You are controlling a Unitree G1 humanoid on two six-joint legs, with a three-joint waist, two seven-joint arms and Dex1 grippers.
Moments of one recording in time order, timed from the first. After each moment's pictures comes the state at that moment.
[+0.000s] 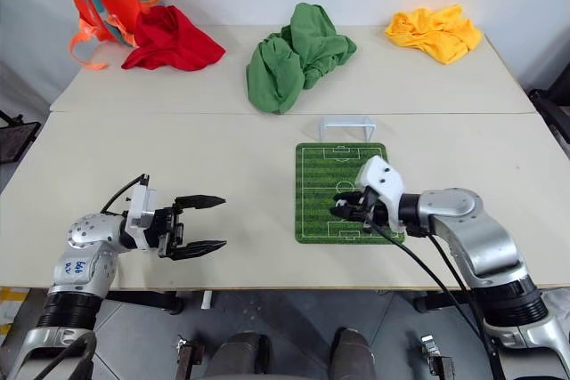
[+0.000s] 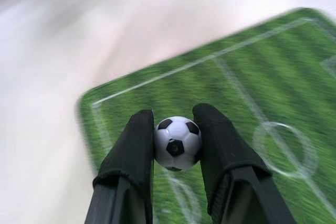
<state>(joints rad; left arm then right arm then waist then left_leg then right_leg) -0.31 0.52 0.10 0.25 -0.50 -0.09 -1.42 -0.42 -0.77 0.18 -0.19 0.34 0.55 1.05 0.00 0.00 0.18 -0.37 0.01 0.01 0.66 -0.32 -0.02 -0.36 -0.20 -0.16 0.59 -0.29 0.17</state>
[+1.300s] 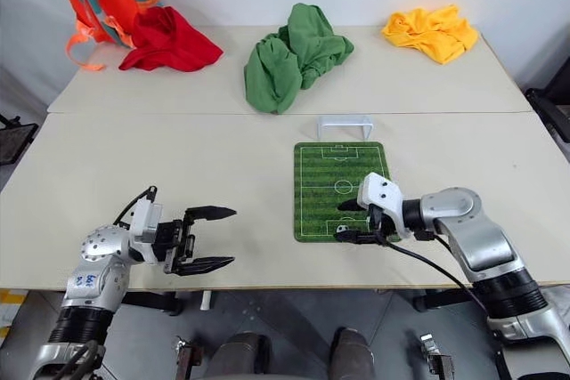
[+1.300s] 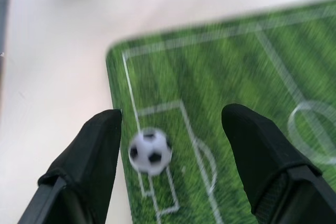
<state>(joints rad) -0.23 0.48 0.08 0.15 -0.52 -0.06 -1.42 -0.43 -0.81 0.15 -0.13 0.31 0.40 1.20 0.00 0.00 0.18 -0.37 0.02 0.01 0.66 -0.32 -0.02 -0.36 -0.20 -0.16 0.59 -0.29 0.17</state>
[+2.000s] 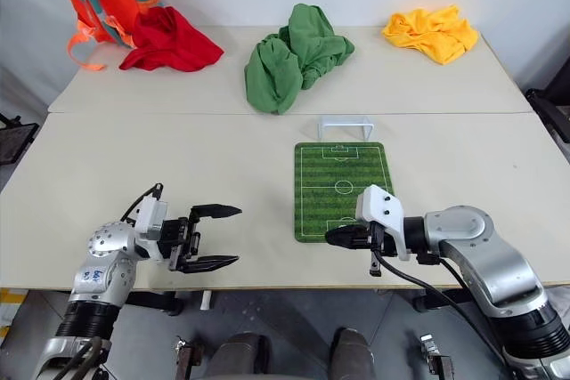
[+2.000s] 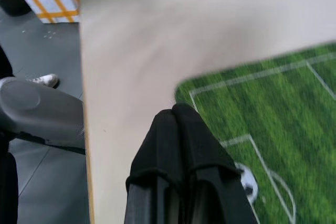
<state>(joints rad) -0.26 0.47 0.07 0.18 -0.52 -0.07 -1.43 -0.24 -0.79 0.09 -0.34 0.42 0.51 1.11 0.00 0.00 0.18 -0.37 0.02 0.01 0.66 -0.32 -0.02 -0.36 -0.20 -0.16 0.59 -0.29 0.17</state>
